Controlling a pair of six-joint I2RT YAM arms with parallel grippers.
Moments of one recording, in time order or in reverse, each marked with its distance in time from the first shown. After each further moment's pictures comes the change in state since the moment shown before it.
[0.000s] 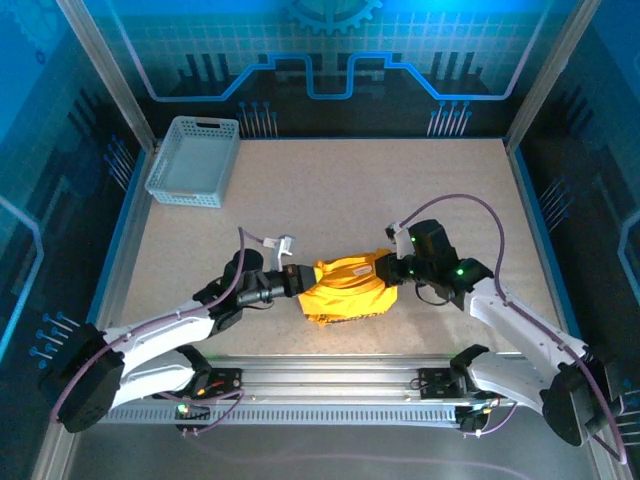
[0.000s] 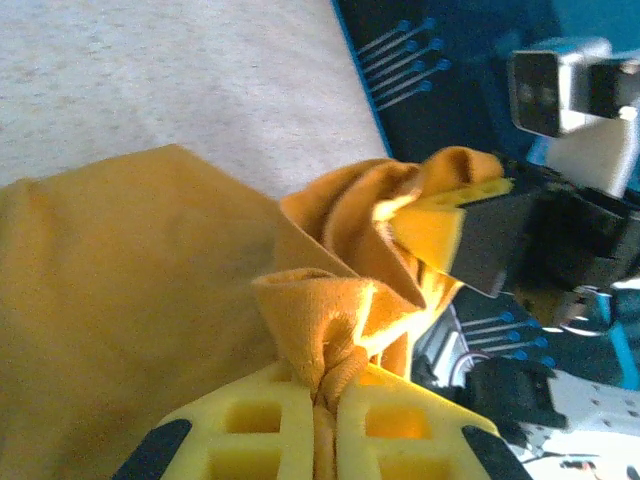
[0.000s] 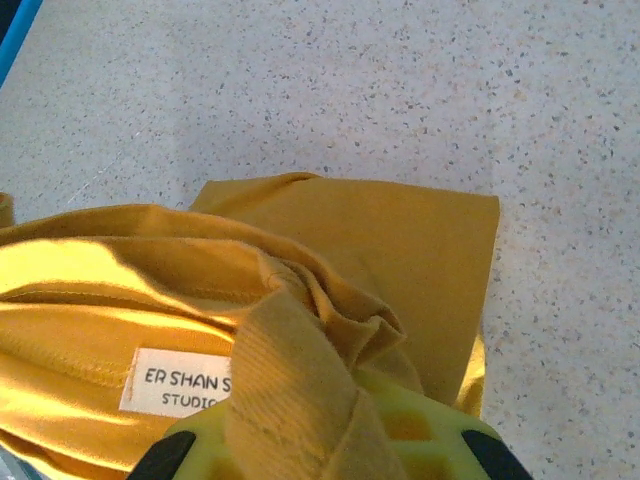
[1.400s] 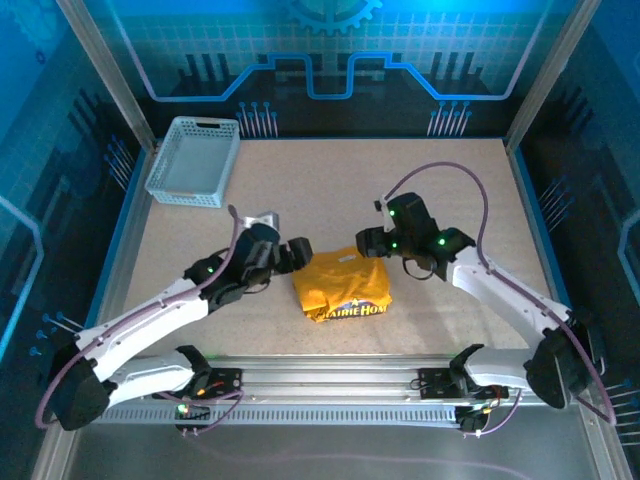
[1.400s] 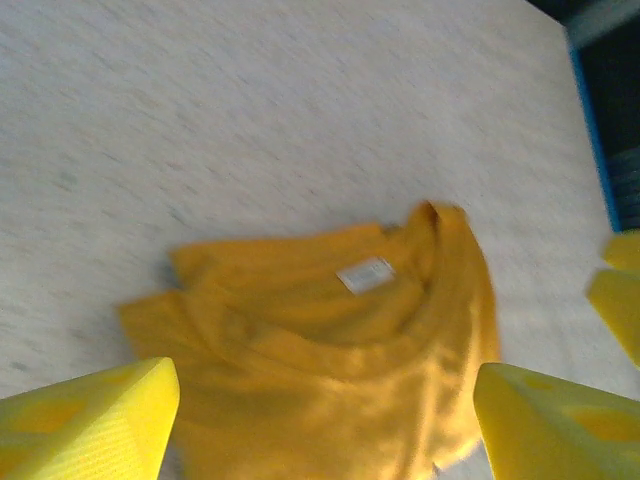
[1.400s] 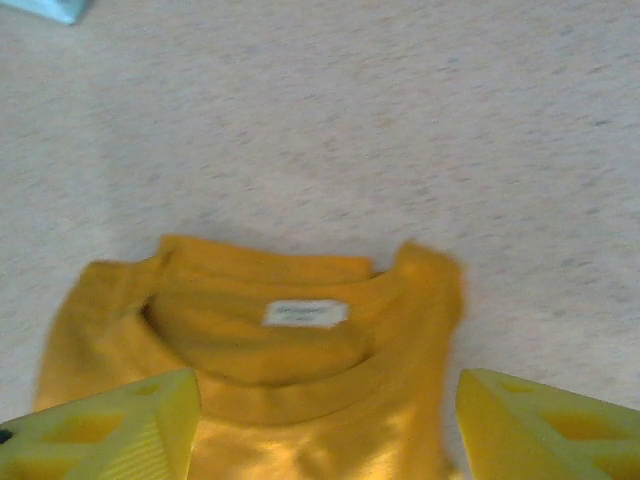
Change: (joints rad) left arm -0.105 0.008 0.391 -0.716 -0.526 0.013; right arm 0.087 0.188 0.249 -0.070 0.241 0.003
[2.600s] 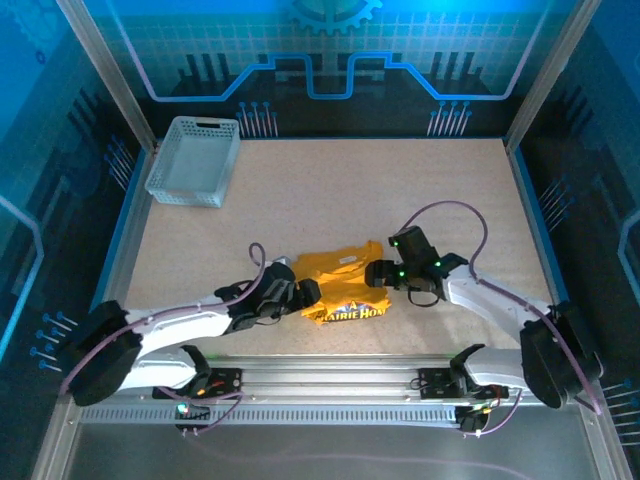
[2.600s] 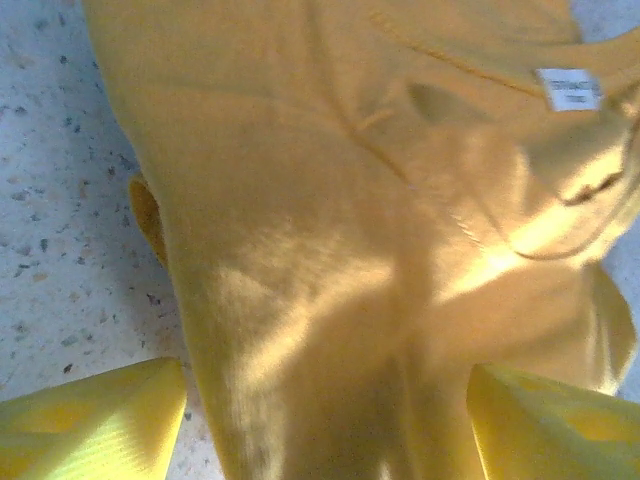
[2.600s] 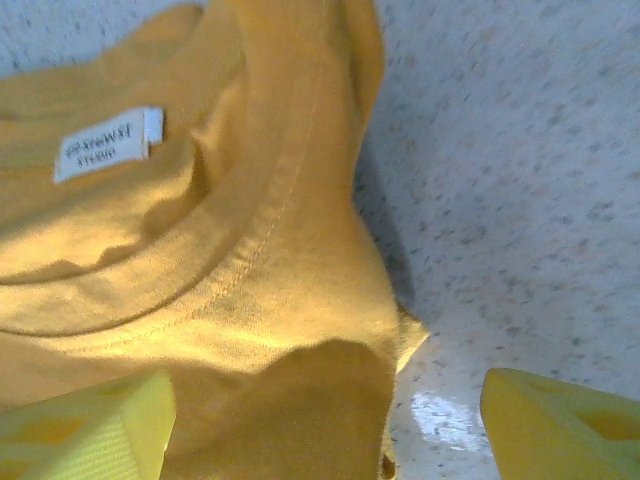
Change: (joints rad) left arm -0.041 0.174 -0.315 0.329 0.143 -0.216; right arm -0.074 0.045 -0.288 0.081 -0.100 0.206
